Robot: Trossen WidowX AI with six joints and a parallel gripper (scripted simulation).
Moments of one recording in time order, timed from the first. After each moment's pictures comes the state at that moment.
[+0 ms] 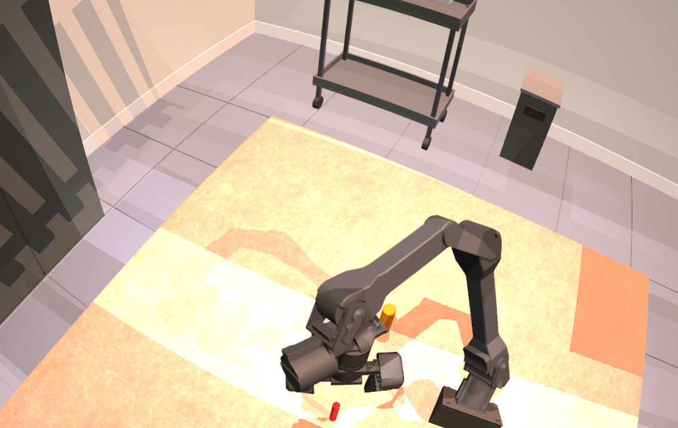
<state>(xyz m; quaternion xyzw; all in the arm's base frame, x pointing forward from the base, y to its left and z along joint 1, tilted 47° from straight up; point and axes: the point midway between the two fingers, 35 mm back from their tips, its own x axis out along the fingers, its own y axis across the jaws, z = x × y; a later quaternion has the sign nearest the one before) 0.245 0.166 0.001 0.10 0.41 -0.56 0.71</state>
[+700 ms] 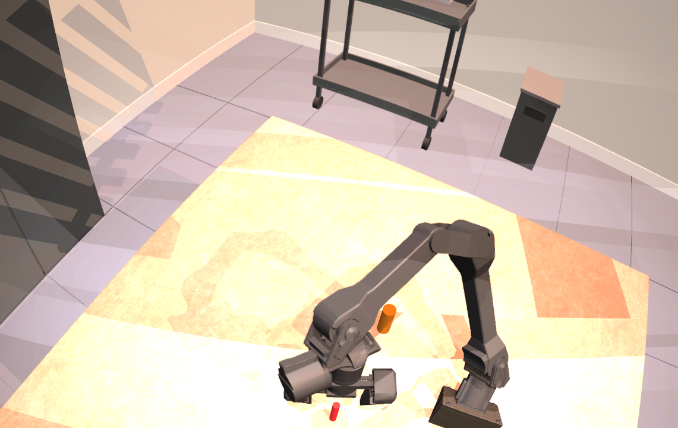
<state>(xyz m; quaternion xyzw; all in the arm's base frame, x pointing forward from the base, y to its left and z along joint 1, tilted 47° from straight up) 0.246 0.136 -0.035 0.12 0.40 -0.57 0.71</state>
